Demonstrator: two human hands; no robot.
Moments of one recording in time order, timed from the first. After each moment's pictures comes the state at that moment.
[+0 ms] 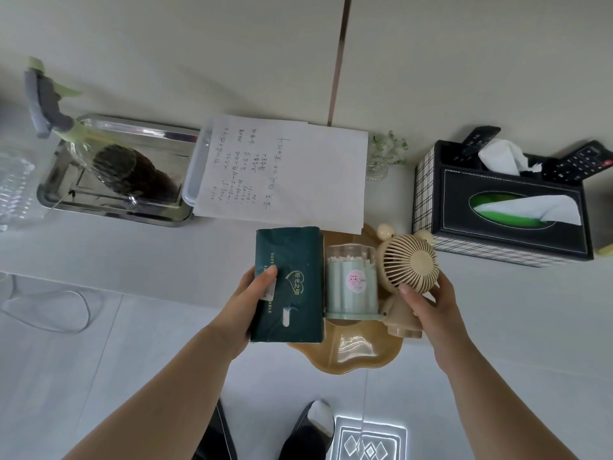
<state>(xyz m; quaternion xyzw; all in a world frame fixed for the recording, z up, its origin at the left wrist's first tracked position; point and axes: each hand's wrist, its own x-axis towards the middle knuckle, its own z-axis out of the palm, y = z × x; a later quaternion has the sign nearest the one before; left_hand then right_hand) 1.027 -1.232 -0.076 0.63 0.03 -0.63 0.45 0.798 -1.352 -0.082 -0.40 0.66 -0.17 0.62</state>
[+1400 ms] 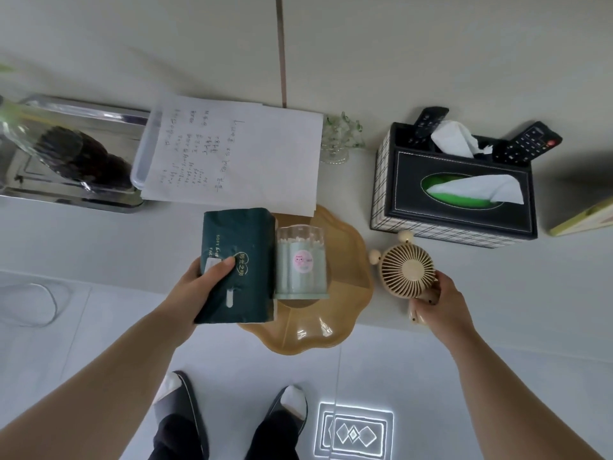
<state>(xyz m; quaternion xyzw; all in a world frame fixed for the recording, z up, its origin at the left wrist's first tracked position) 1.013 -1.236 -0.071 0.70 -0.01 -0.55 0.46 0.711 -1.382 -0.095 -0.59 0.68 -0.03 0.43</state>
